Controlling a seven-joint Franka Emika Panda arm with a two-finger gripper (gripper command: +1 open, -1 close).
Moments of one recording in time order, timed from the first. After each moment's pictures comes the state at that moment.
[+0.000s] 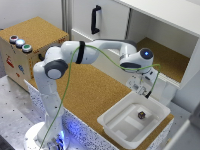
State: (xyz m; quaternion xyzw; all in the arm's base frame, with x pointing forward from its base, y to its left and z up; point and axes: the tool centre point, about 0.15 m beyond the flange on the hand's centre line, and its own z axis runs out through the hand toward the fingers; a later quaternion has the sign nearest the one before) arm 0.398 -0.360 0.384 -0.99 0.04 -0.14 0.05
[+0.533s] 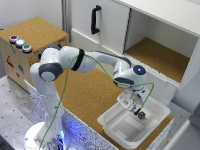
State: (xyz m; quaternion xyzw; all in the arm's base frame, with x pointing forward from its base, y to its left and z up) arm 0.354 -0.366 0.277 -0.99 0.07 -0.08 0.04
